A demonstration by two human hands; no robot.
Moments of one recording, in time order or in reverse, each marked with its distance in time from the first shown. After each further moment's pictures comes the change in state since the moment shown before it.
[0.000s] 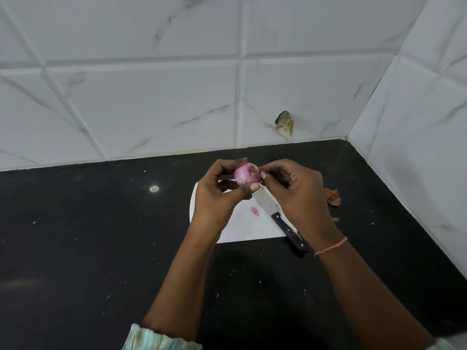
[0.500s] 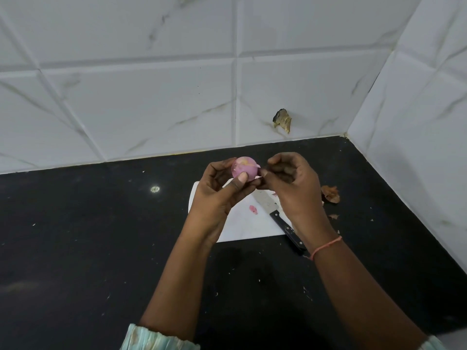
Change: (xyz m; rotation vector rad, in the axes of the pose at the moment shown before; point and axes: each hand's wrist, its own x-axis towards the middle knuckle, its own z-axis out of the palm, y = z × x) left_hand -0.004 0.002 0.003 -0.548 -0.065 -0.192; right_hand -0.001 0.007 0.006 0.337 0.092 0.287
